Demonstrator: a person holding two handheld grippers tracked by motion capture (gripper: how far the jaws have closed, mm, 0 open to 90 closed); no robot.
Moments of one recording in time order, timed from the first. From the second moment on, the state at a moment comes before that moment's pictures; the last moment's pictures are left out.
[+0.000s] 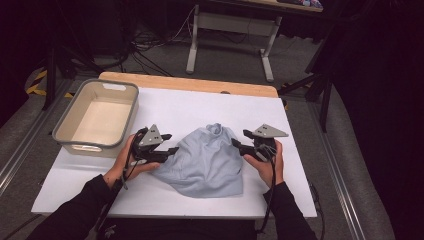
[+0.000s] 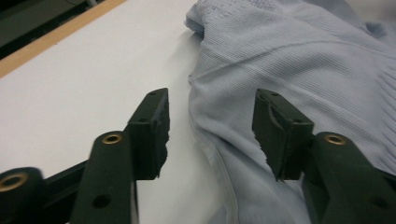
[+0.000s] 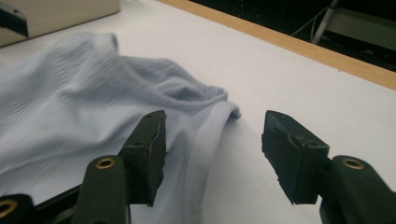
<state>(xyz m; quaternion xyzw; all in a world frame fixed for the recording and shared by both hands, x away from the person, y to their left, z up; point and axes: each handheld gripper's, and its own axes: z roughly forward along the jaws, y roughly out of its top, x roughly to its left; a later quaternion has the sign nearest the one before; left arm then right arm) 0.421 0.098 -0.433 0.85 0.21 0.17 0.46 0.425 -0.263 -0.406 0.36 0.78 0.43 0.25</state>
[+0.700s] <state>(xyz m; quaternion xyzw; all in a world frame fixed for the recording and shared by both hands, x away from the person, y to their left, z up) 0.441 0.065 -0.458 0.90 0.18 0.12 0.37 0.461 -0.228 -0.451 0.37 0.85 0.35 0.14</state>
